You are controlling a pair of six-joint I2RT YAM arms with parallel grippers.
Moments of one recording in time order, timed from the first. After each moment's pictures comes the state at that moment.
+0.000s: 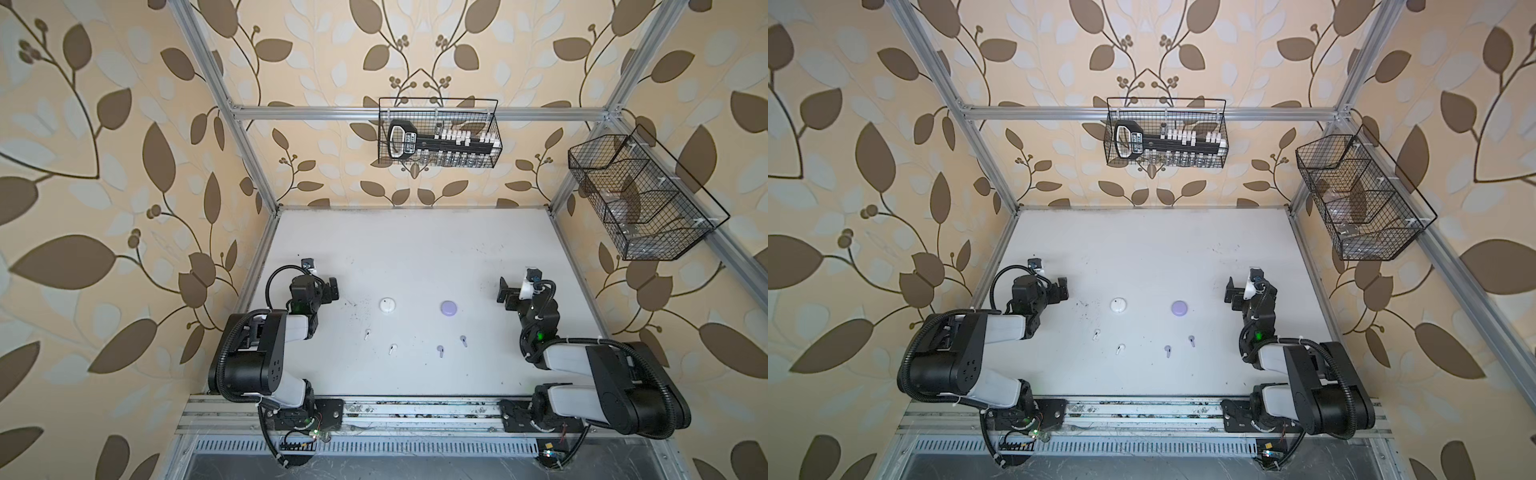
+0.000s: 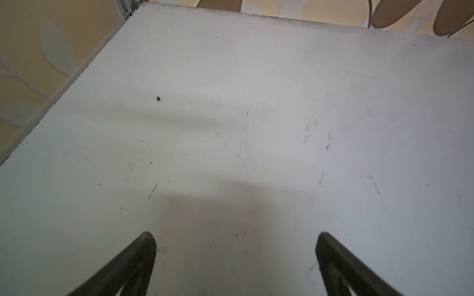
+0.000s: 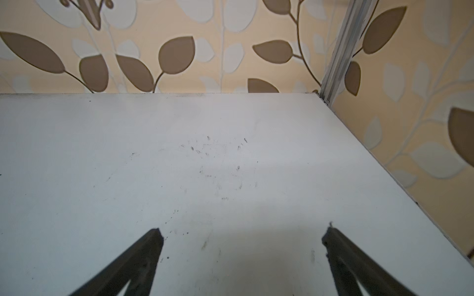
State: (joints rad) left arm 0.05 1.50 0.38 0.60 -0.04 -0.11; right arm 0.06 1.33 0.15 0.96 0.21 -0.01
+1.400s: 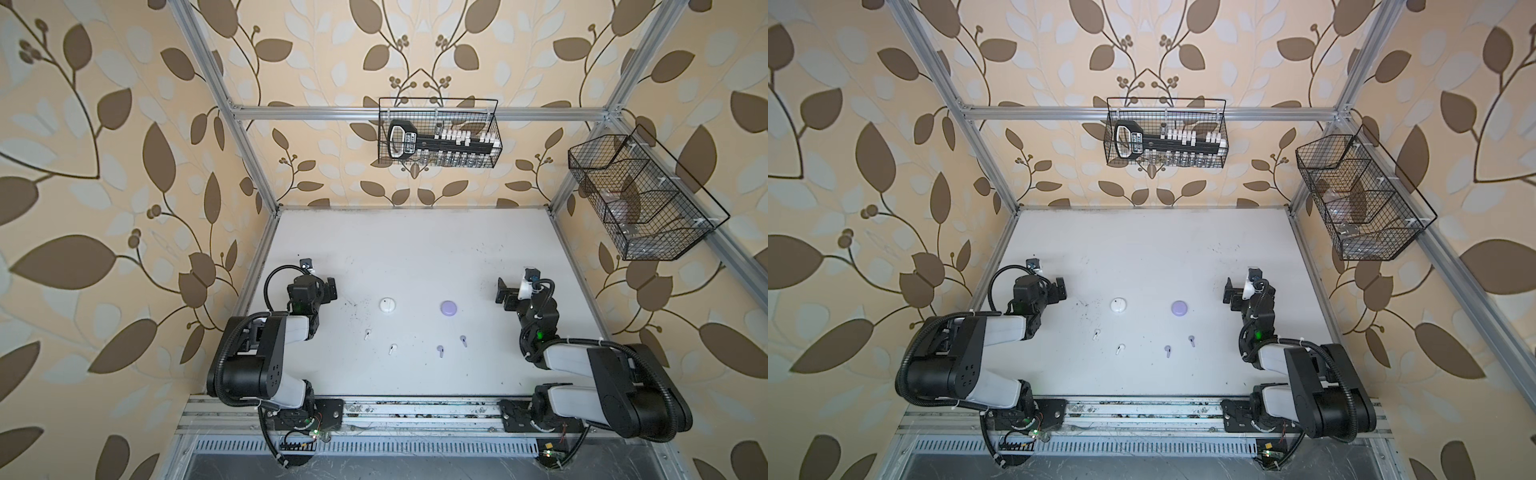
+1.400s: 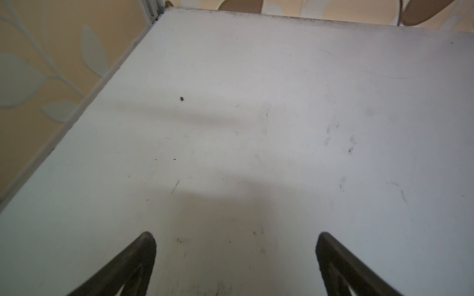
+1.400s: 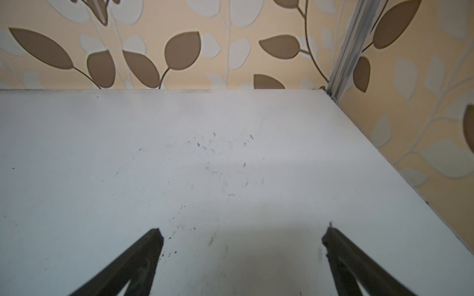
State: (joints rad) left arm 0.00 1.42 0.39 0.50 -0.21 -0.12; right arm 0.08 1.28 0.16 0.90 0.24 0.00
